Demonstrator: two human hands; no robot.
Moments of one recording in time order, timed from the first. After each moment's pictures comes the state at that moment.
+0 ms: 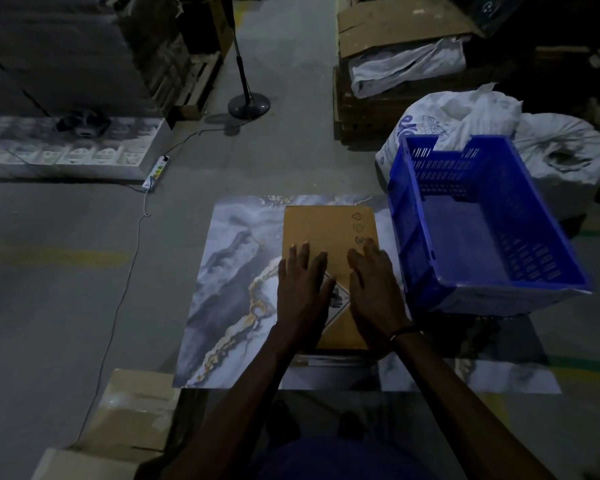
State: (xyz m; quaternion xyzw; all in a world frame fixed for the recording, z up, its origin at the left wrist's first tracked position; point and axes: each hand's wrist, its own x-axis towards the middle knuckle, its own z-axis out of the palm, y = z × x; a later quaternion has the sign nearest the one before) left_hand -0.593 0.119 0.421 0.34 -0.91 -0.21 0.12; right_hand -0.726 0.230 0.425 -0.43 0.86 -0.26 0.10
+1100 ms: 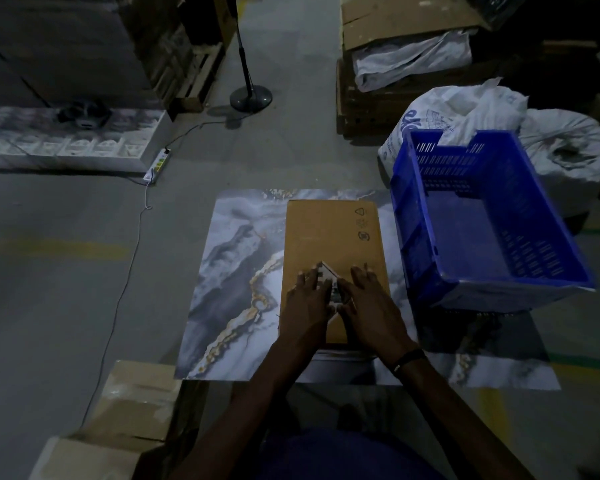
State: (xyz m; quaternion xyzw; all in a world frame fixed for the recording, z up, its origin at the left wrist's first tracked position) left_hand -0.572 0.147 0.434 0.31 -0.93 -0.21 -0.04; right_hand -0.685 0.257 0.453 -0.48 0.84 -0.16 0.20
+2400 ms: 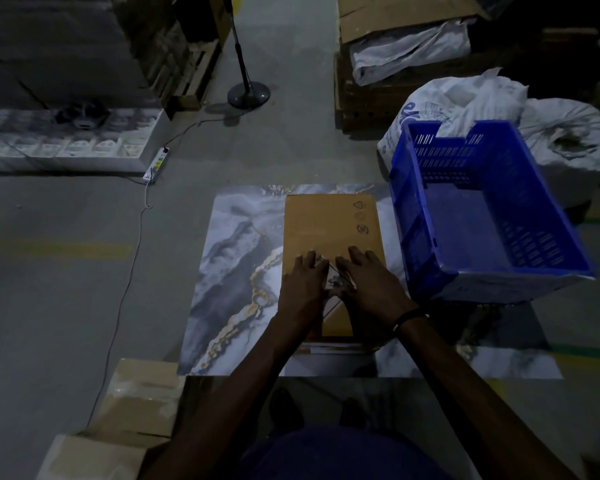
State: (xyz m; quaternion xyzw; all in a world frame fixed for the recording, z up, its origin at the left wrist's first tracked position) left_hand -0.583 0.130 0.456 0.32 -0.92 -0.24 -0.05; right_hand -0.714 0.232 0.469 -0.53 0.82 -0.03 0.21
